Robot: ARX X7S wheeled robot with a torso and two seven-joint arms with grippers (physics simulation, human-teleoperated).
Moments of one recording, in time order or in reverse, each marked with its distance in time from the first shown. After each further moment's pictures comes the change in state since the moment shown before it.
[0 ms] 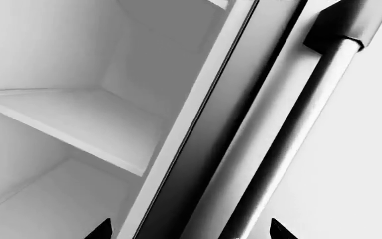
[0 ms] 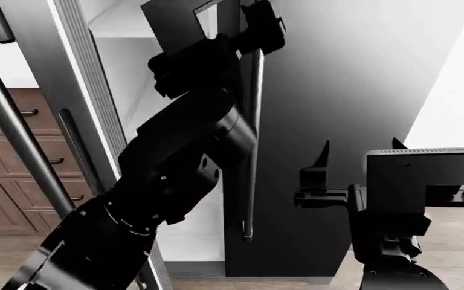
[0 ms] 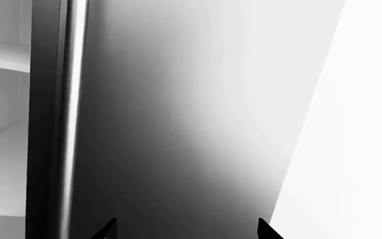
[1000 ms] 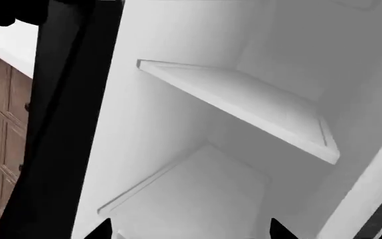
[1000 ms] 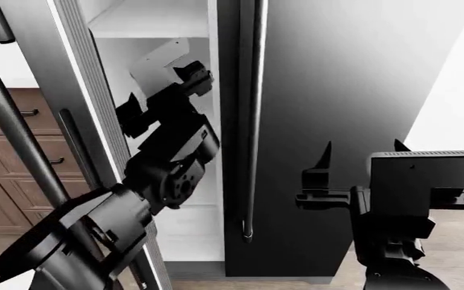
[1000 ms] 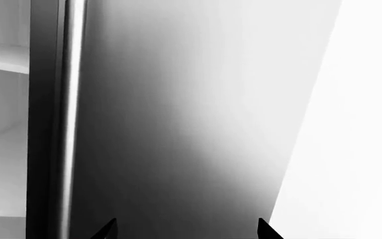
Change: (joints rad) left arm -0.077 -0.011 0.392 -0.741 -0.196 0.443 0.000; right arm -0.014 -0.012 0.005 -0.007 -0.040 -0.011 -0.037
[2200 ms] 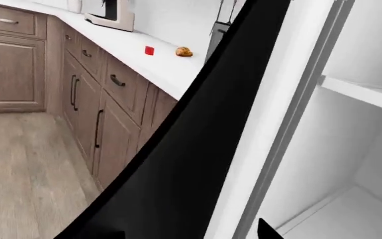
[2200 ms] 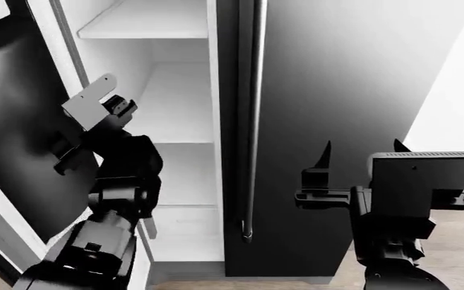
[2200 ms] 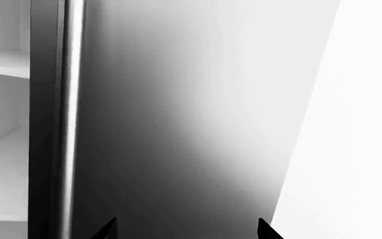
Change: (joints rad) left arm 0.150 0.013 -0.866 -0.280 0.817 -0.060 0.092; right arm -0.012 -0.007 0.021 0.002 0.026 -0.026 0.009
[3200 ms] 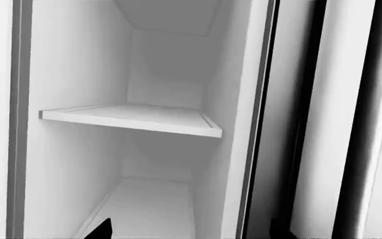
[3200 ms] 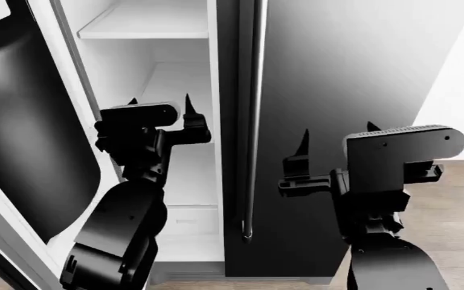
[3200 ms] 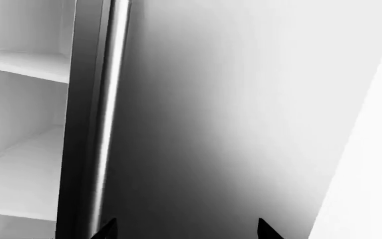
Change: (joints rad) left arm 0.511 -0.043 -0.036 1.197 0.124 -0.584 0.700; right arm 0.082 0.041 0.022 0.101 0.189 -0.041 0.032
